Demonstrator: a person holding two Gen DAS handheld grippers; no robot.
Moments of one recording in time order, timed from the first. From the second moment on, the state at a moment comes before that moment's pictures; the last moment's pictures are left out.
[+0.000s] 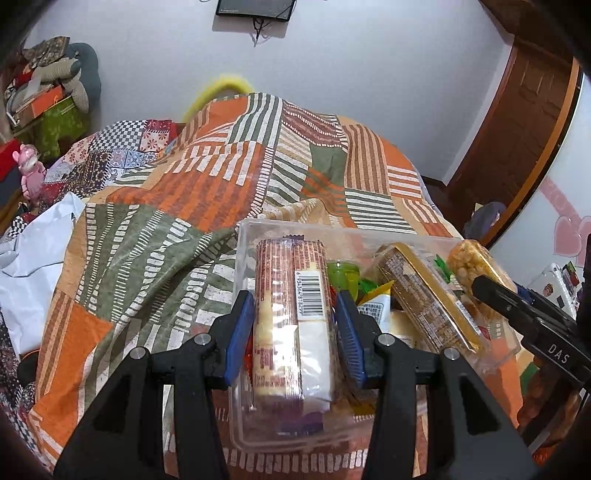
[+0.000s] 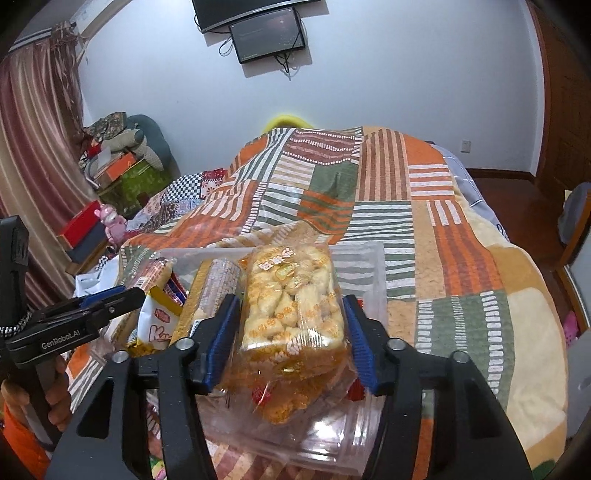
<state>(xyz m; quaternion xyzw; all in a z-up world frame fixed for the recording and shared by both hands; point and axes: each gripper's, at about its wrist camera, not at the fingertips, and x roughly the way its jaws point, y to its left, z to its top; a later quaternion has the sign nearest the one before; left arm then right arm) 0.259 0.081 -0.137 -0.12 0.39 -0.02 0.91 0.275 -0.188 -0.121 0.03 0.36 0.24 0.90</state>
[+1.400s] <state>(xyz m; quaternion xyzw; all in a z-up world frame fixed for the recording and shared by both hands) 0.082 0.054 -0.186 -0.05 0.47 -0.04 0.88 0.111 -0.178 -0.158 -0.01 0.44 0.39 0.81</state>
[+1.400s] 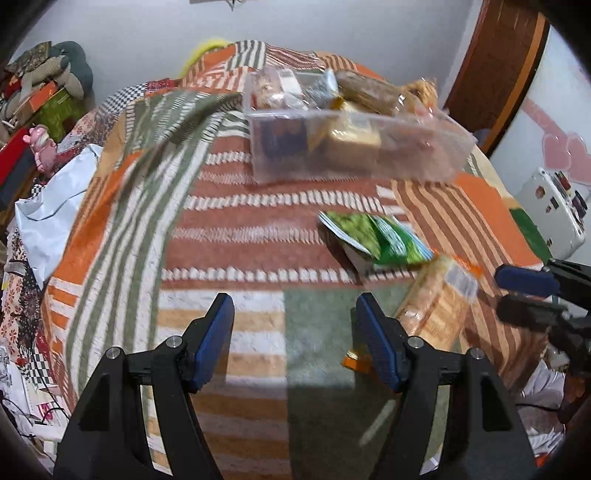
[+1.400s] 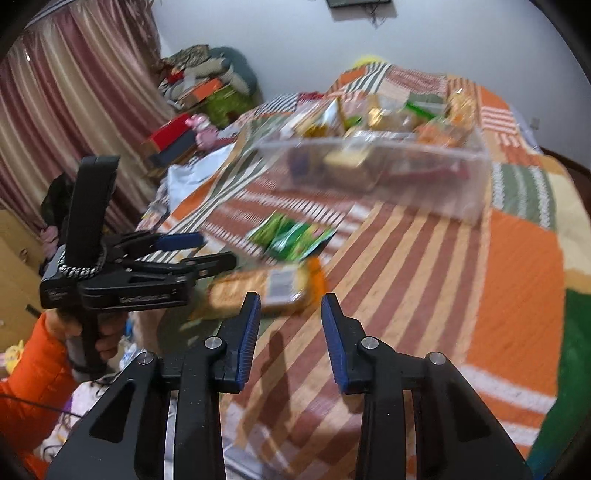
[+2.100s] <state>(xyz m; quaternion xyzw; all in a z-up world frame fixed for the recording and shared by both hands) 0.077 0.021 -0.176 -0.04 0.46 -0.08 0.88 0.136 -0.175 -0.164 0.00 0.45 0.34 0.83</state>
